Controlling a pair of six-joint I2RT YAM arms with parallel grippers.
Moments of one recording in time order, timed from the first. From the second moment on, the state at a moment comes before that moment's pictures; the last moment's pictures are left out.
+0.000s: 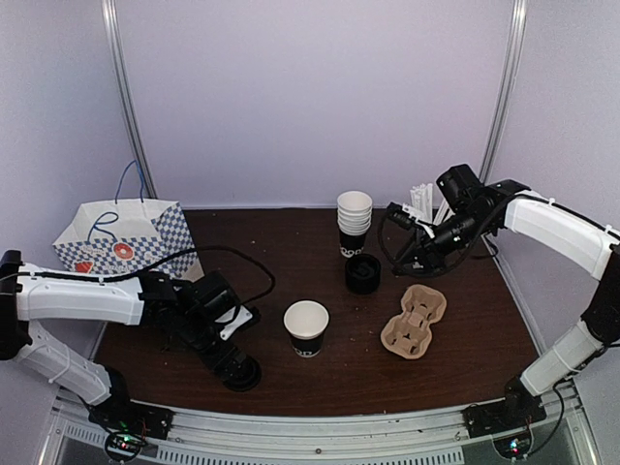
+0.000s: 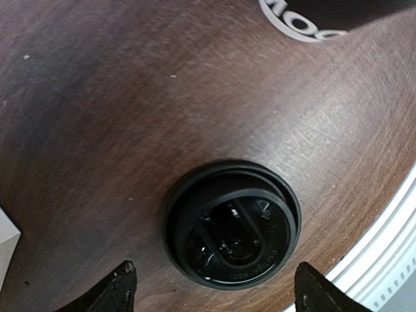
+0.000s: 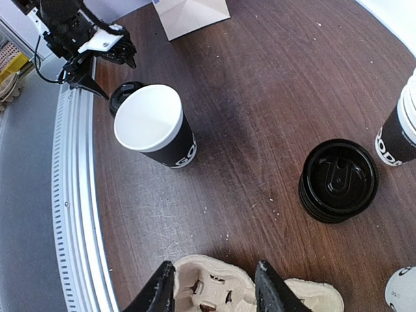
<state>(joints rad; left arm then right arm) -0.97 1.32 0.77 -0.69 0.03 -0.20 0.43 1.49 1.33 -0.90 -0.70 -0.56</state>
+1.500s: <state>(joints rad) -1.06 1.46 1.31 -0.98 -0.11 -0.08 0.37 1.46 1.25 -0.79 -0.69 -0.58</state>
